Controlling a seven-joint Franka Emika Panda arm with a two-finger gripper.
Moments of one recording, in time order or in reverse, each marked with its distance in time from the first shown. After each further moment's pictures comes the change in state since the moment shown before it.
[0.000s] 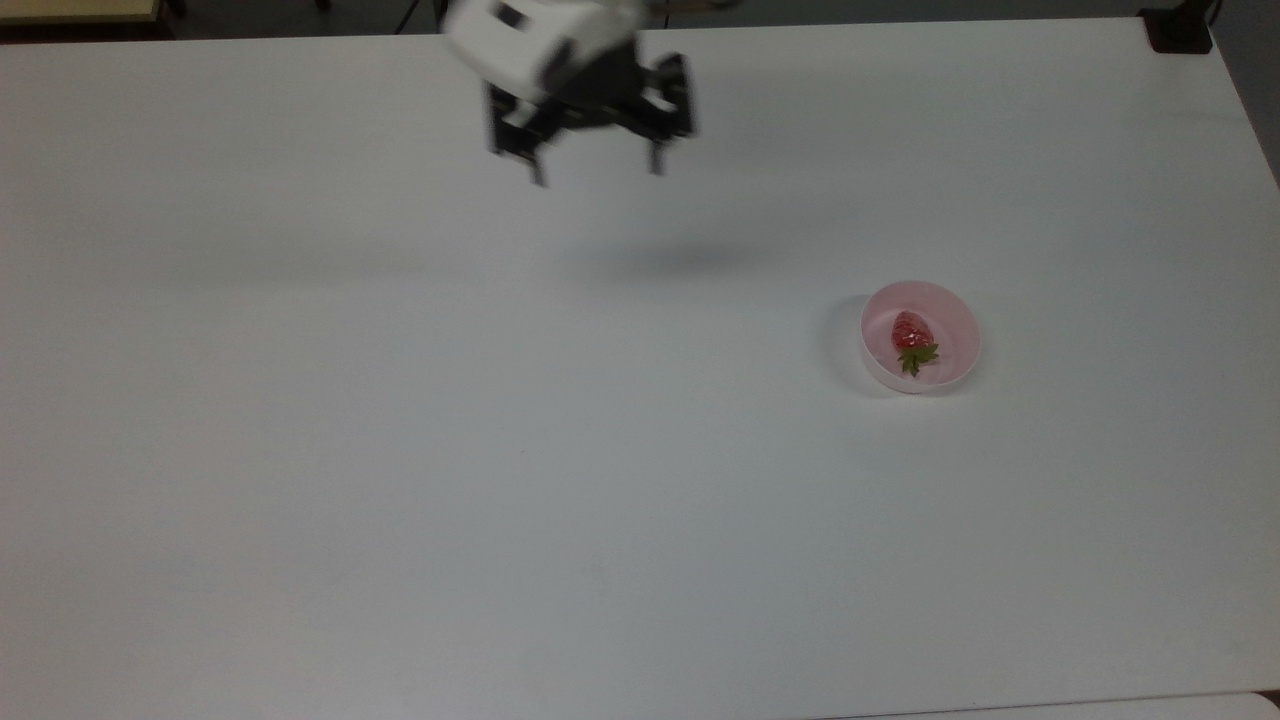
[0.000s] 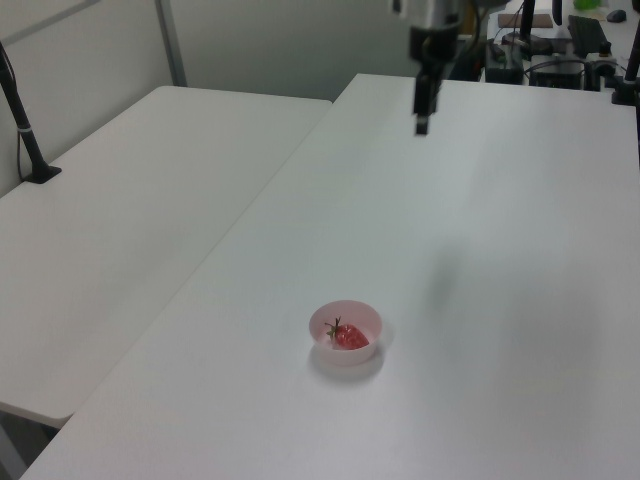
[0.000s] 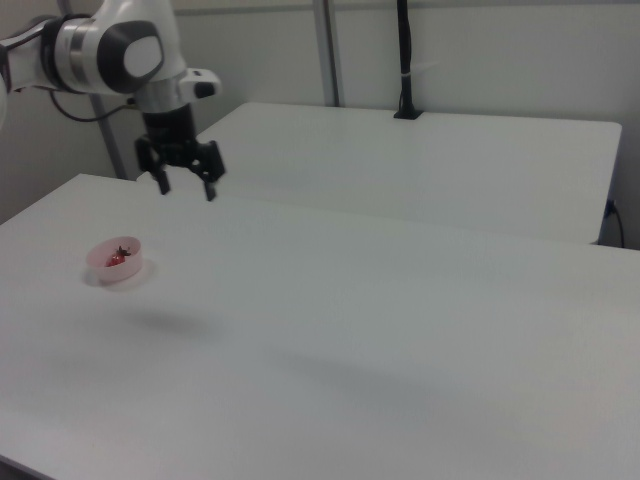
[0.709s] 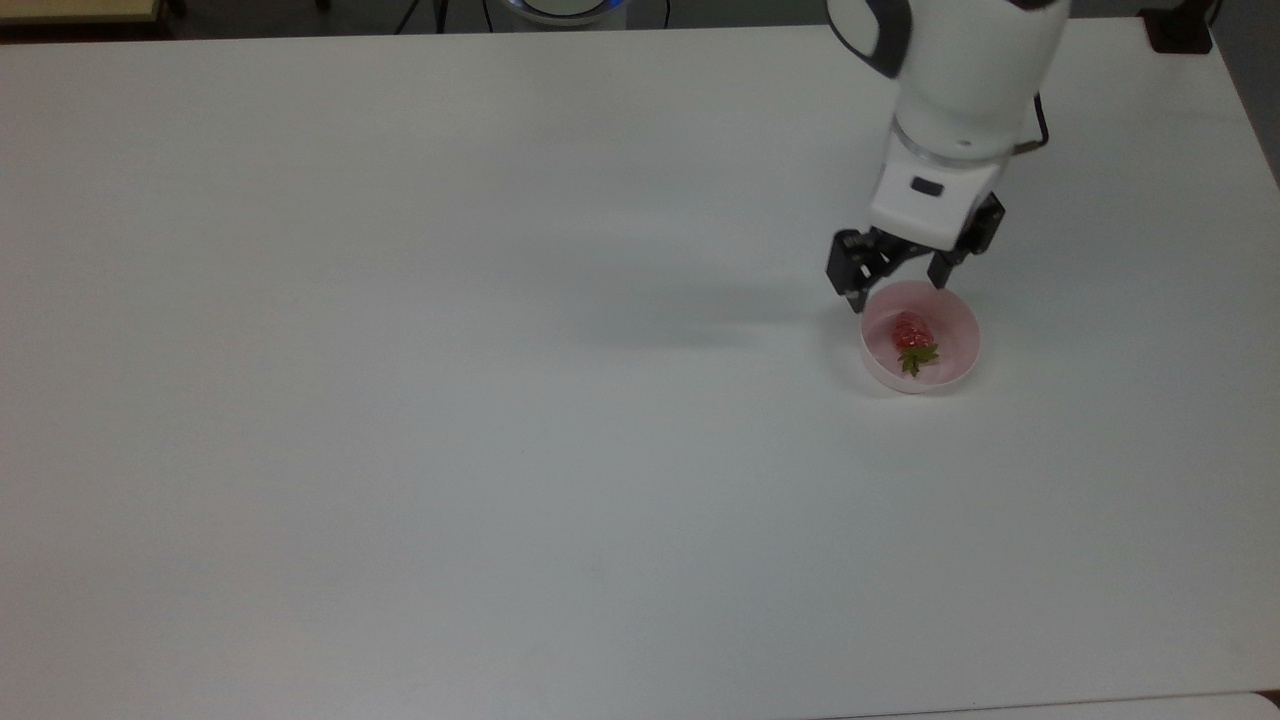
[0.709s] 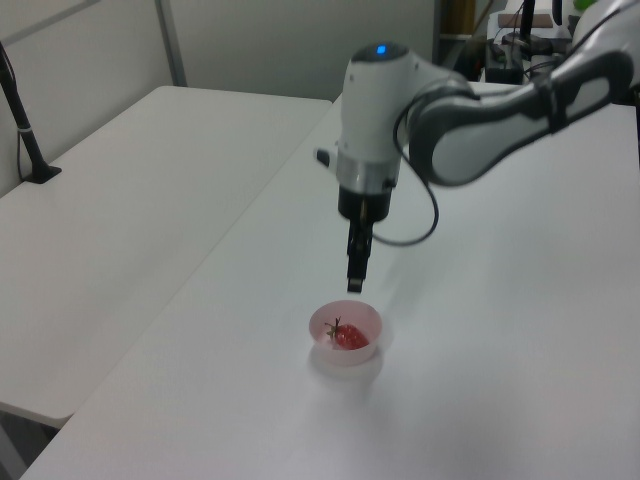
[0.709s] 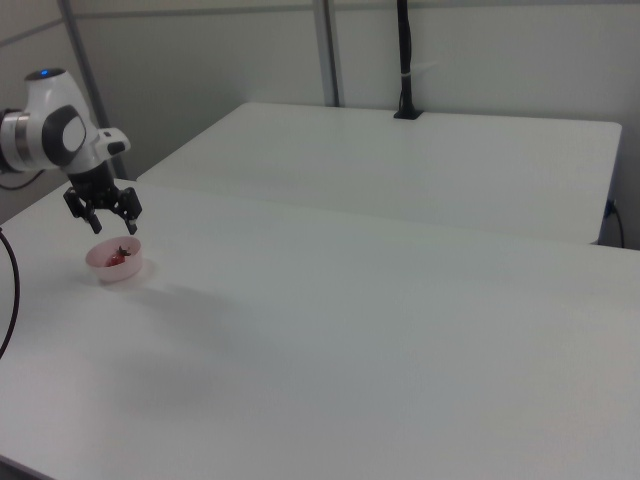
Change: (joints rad) arm 0.398 0.326 -0.071 0.098 0.044 0.310 0.144
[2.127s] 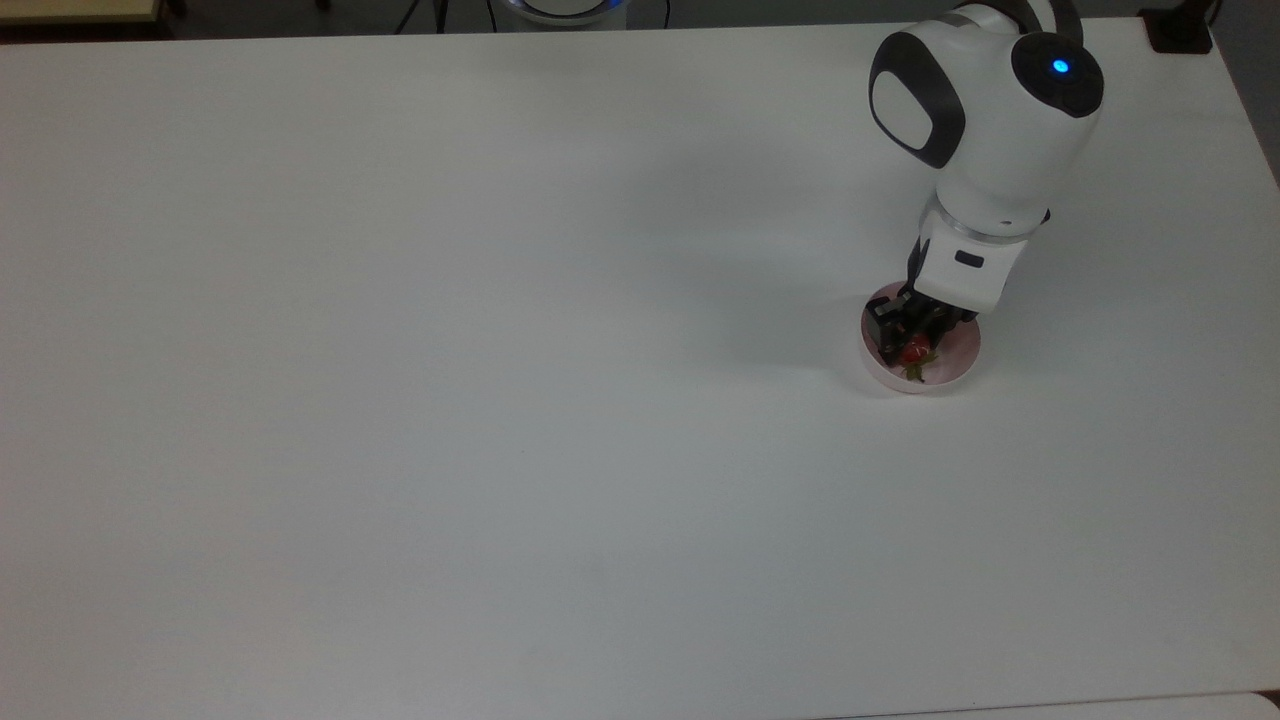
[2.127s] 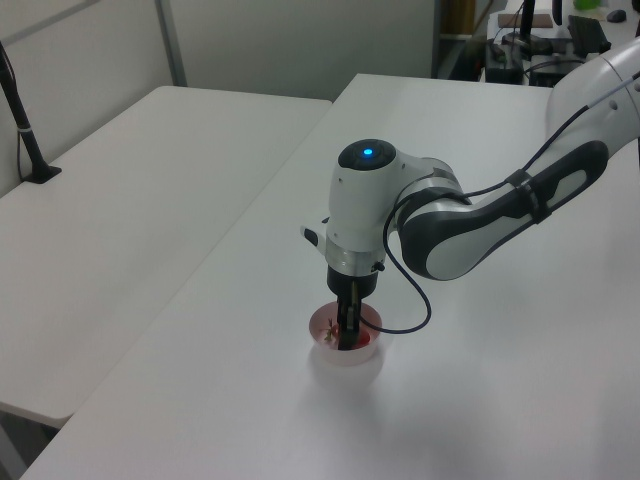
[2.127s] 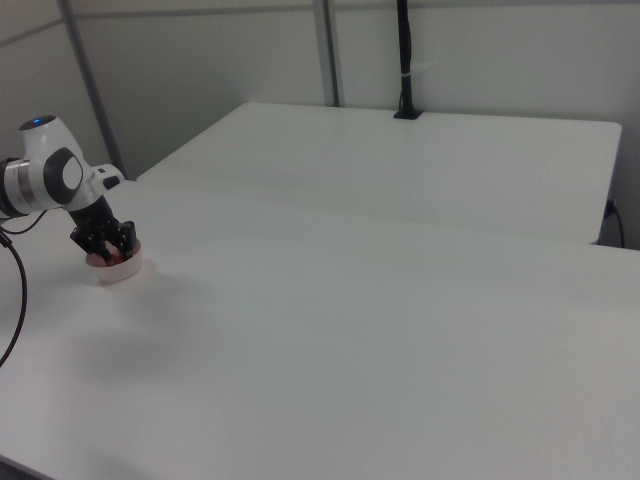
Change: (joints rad) arm 0.065 0.172 -0.012 0.049 -0.071 0.115 0.030
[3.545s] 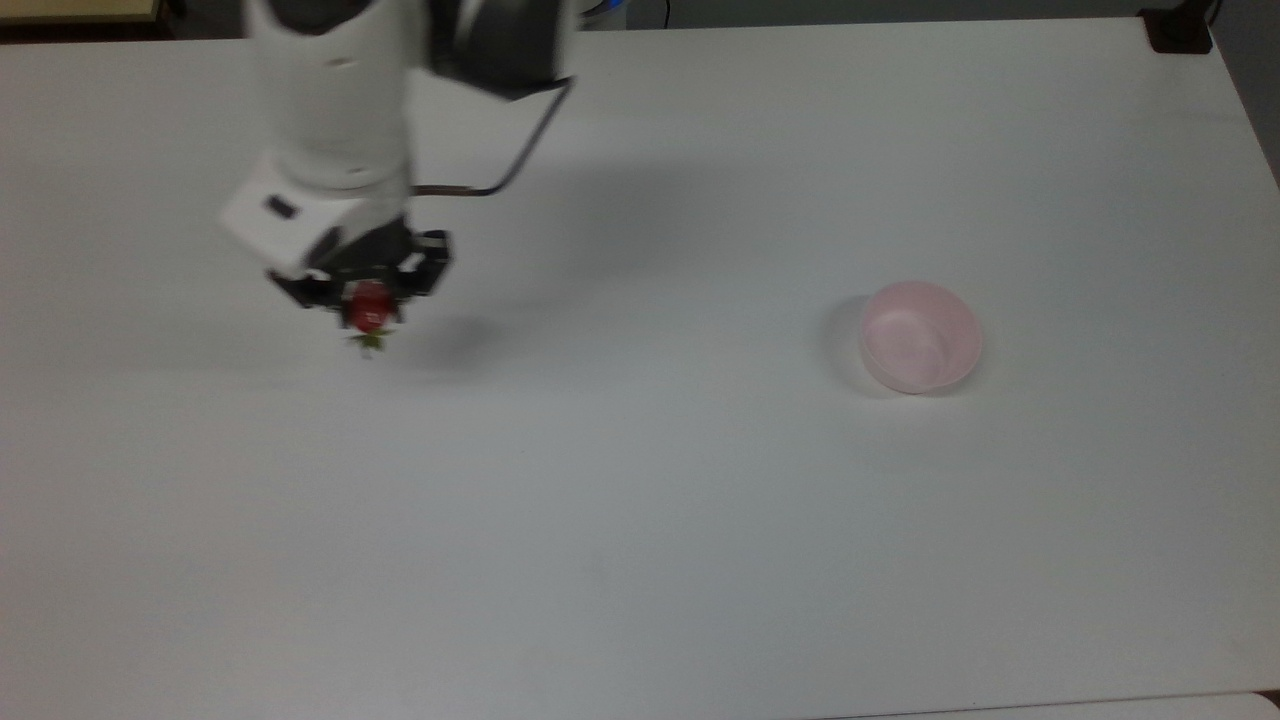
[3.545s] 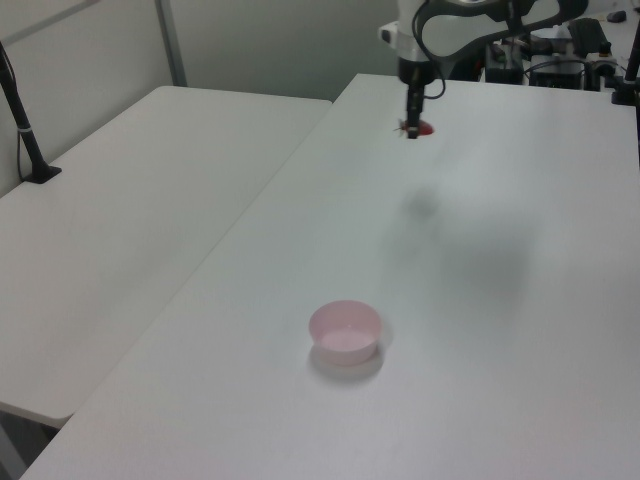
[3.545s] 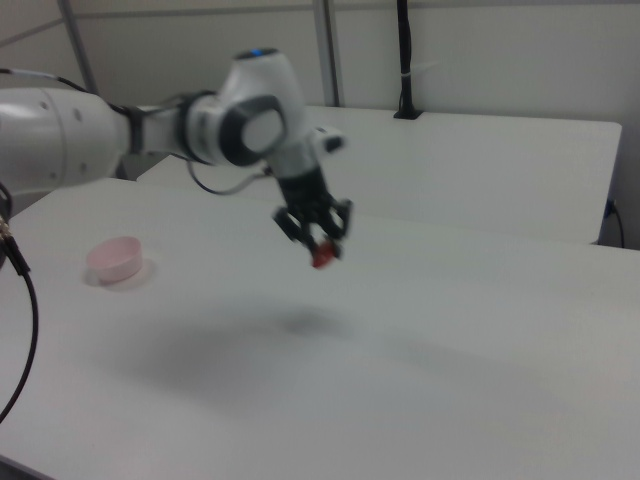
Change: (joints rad) arm -0.536 -0.266 -0.194 -0.135 0.003 -0.177 -0.577
